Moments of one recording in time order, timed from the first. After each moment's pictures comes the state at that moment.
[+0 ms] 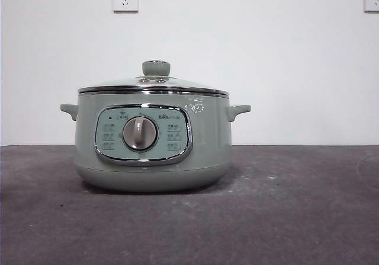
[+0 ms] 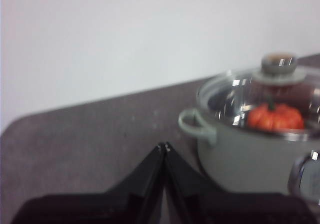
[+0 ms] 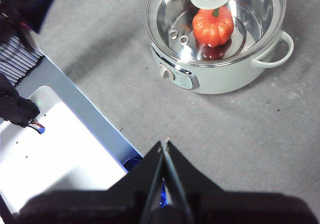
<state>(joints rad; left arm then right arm) 0.02 0.16 0.20 -0.09 0.19 0.12 0.65 1.14 1.68 -1.35 -0.23 0.00</state>
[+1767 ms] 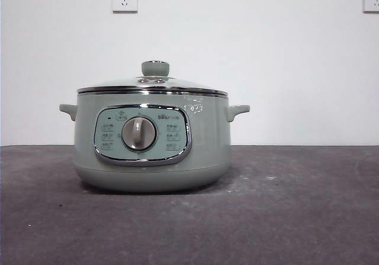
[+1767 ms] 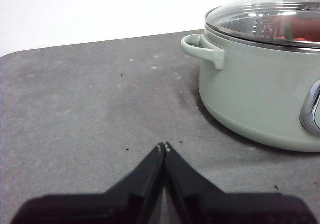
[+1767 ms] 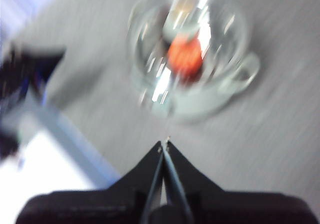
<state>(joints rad) 0.02 0.00 0.02 -0.19 0.16 0.08 0.53 1.07 1.68 -1.26 -0.24 -0.03</state>
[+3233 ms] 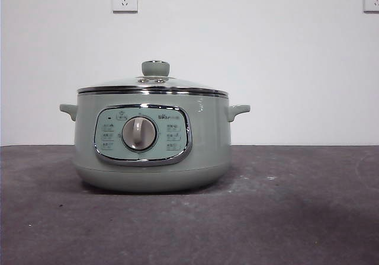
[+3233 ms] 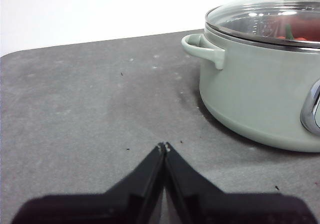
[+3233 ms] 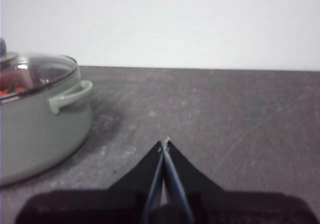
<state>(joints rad) 0.02 0.00 0.02 -0.19 0.16 0.08 0.05 0.00 0.06 -0.10 -0.18 0.00</state>
